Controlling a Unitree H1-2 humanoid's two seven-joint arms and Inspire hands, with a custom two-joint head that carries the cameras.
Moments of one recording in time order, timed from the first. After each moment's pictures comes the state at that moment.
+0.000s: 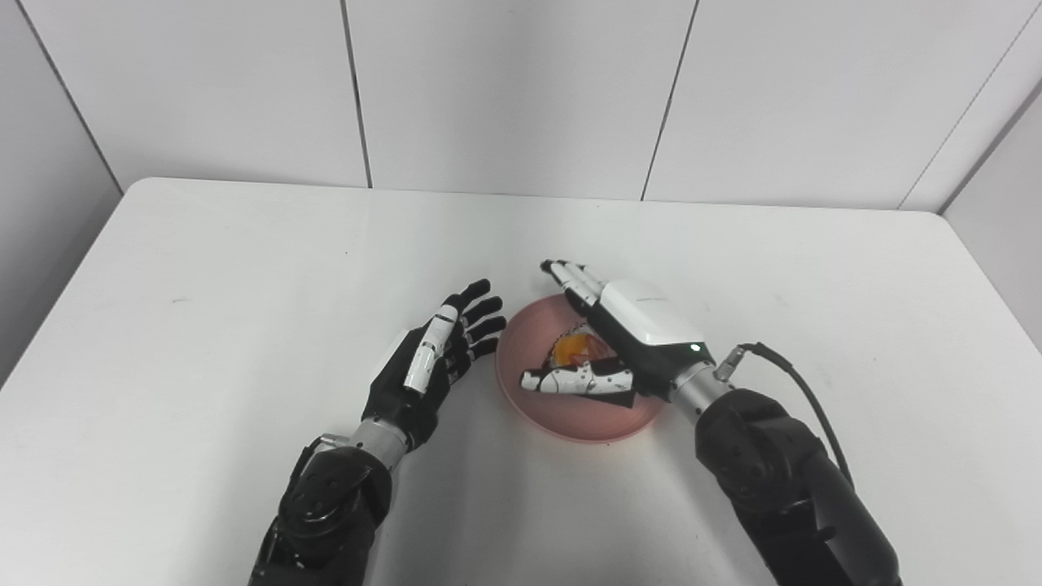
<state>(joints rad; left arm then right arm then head) -0.25 -0.01 -0.10 -0.02 -0.19 0.33 -0.15 -0.43 -0.29 0.36 -0.18 -0.76 0.19 0.34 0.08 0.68</state>
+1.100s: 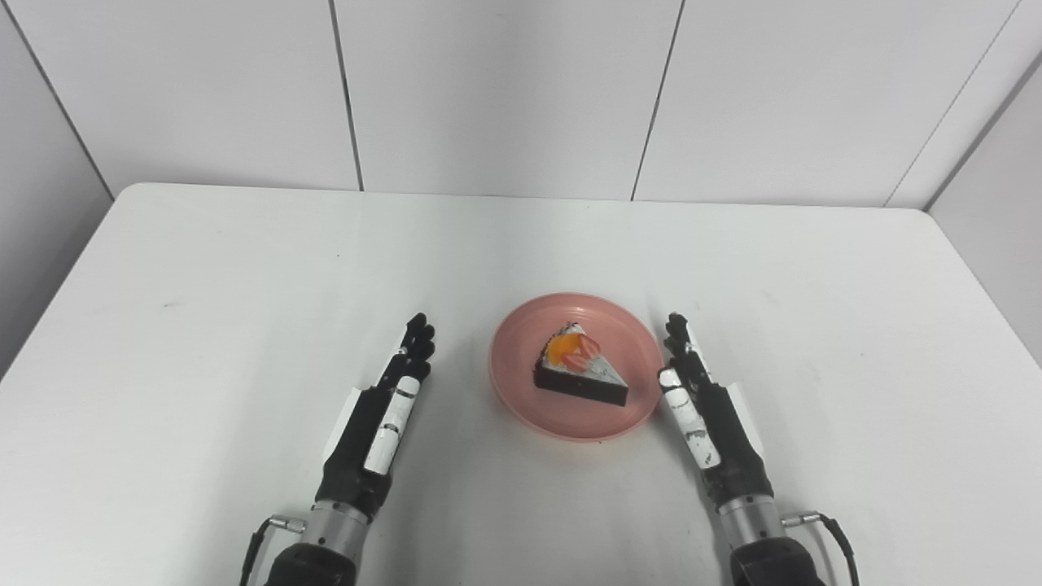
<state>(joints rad) -0.04 0.02 -0.11 -0.05 0.02 -0.04 -0.11 -0.11 -0.07 0.06 0.01 -0.15 -0.10 0.03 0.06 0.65</state>
